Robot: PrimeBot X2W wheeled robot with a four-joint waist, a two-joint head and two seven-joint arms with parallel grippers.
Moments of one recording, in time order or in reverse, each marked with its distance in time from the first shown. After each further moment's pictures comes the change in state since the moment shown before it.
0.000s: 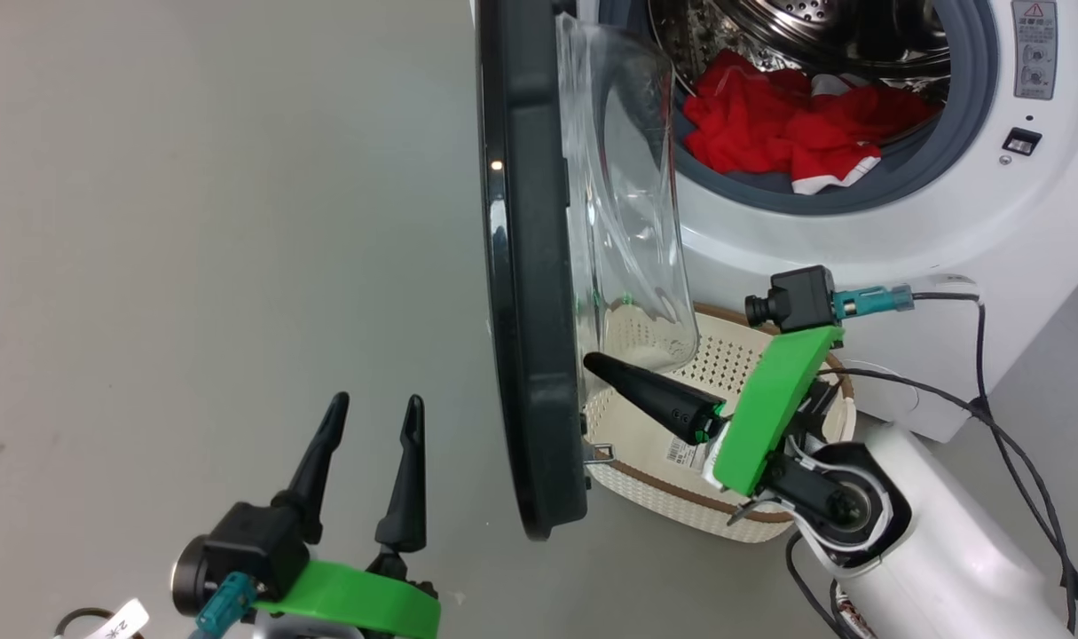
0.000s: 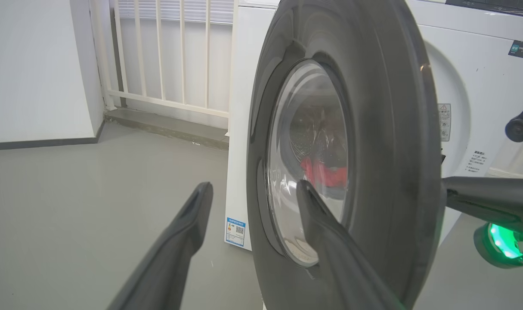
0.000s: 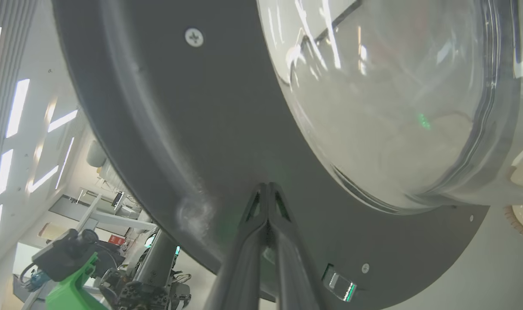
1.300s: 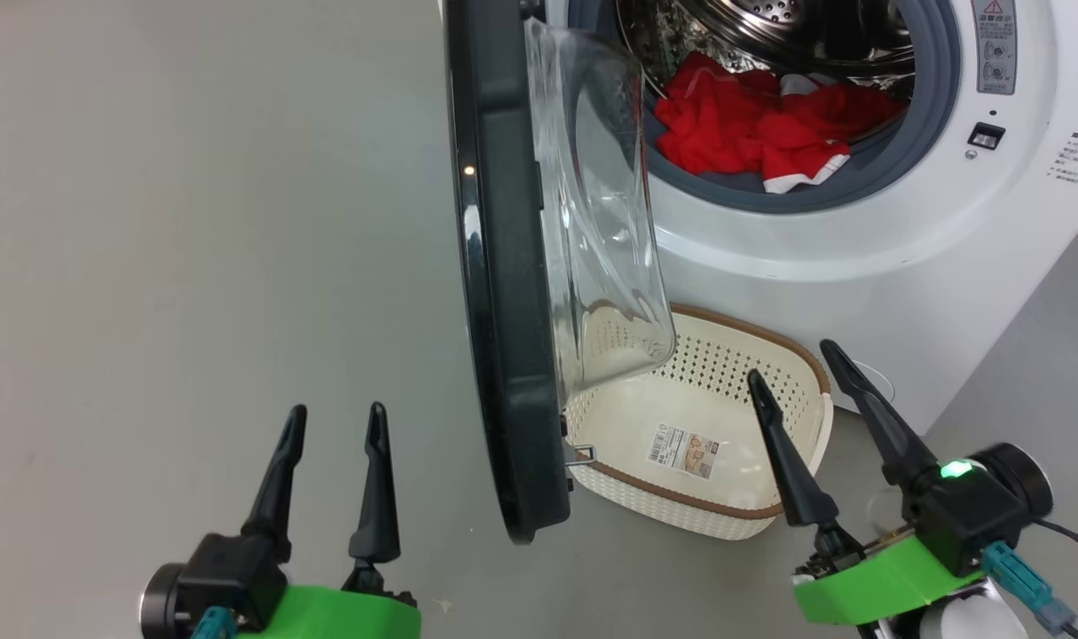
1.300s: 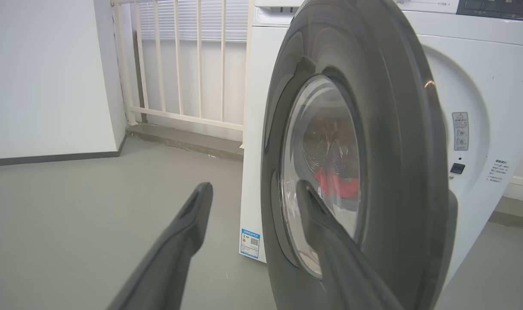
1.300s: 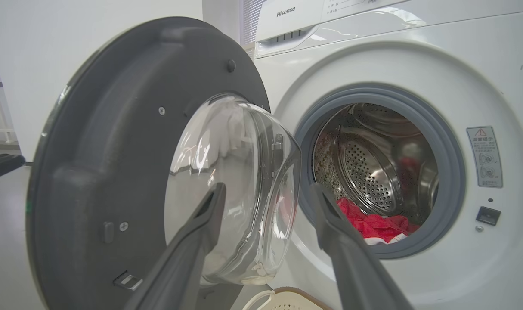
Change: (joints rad) left arm 0.050 -0.010 0.049 -0.047 0.066 0.059 -0.029; right arm 0.413 0.072 -0.299 -0.275 -1.164 0.001 -0.709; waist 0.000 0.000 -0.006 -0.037
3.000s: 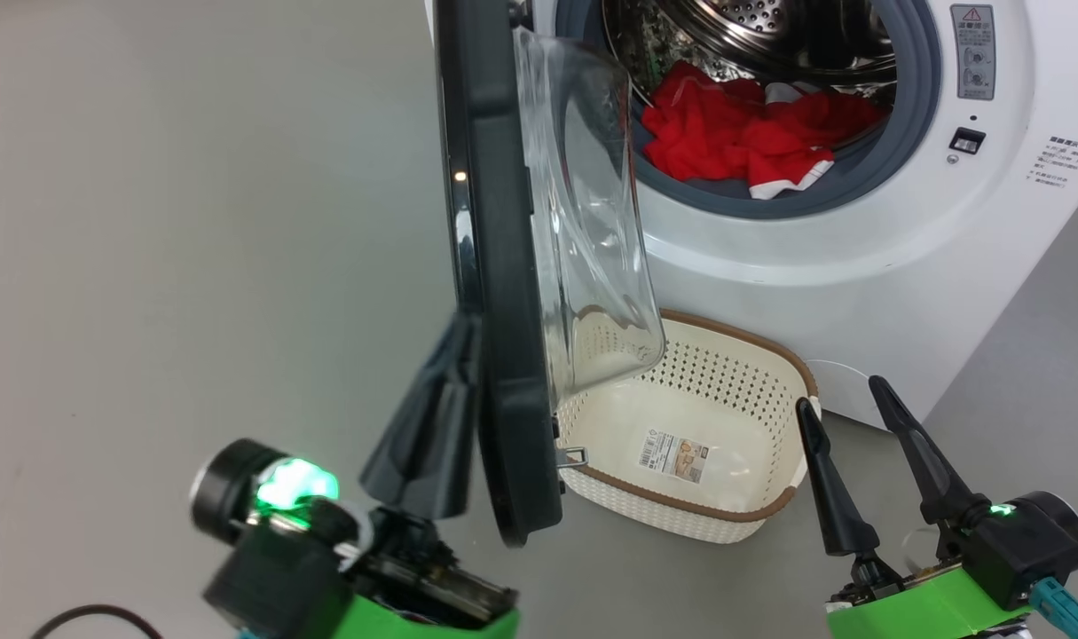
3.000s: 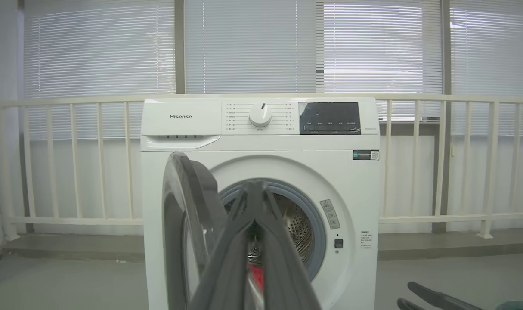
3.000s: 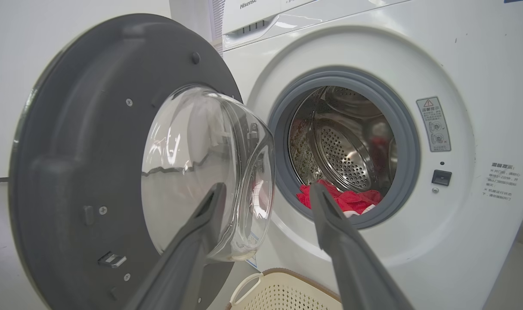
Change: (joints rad) left arm -0.101 -0.031 -0.103 -0.320 0.105 -0.142 0.077; right arm 0.110 0.004 -0.077 -0.029 0.048 0.000 -0.017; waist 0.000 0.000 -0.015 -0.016
